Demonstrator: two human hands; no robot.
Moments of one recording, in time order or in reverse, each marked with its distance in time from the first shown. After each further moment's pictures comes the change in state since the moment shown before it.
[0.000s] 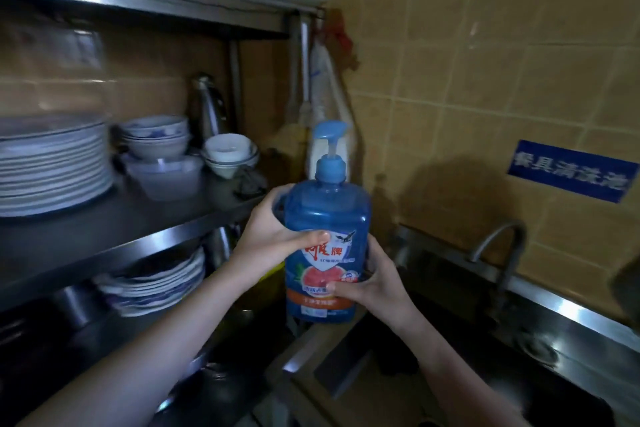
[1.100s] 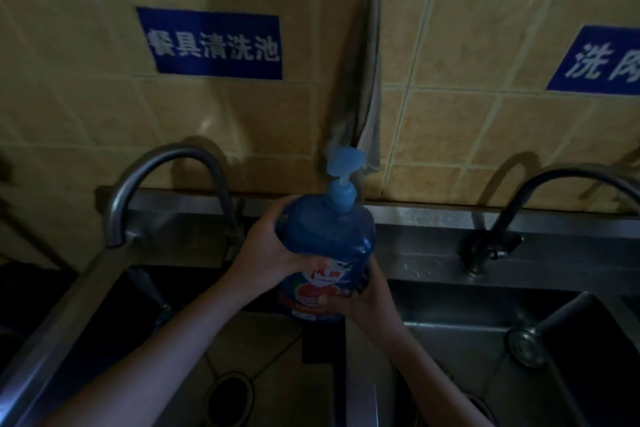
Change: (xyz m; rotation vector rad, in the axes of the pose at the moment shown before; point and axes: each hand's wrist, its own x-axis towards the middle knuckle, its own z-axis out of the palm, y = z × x) left_hand 0.010 -0.102 0.524 -0.055 -0.796 -0.078; right_hand -0.233 0.154 -0.385 0.084 0.728 0.368
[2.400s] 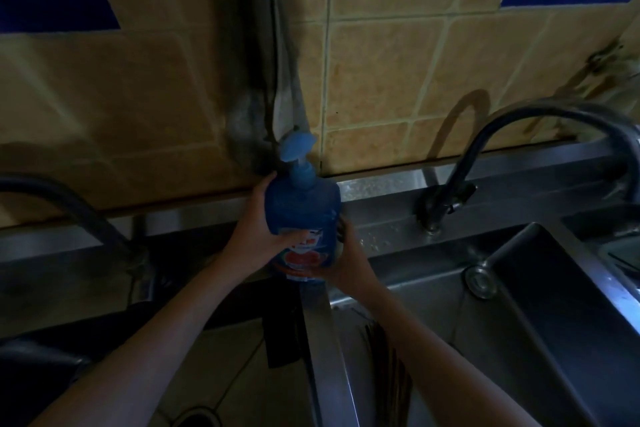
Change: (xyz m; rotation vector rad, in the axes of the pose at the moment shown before) left_hand 0.115 -0.100 0.086 -0.004 -0.244 -0.008; right_hand 0.083 0.081 -0.071 -0.341 0.239 0.047
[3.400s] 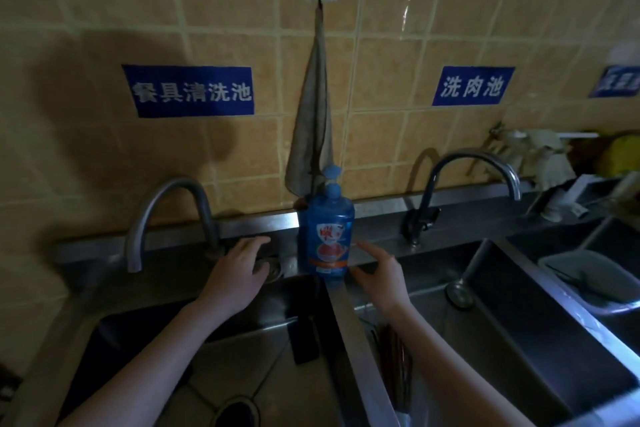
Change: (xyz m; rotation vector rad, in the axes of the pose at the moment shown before) left_hand -0.183 0.065 -0.111 0.622 0.061 0.039; right_hand -0.158 -0.130 0.014 -0.342 0.361 -0.019
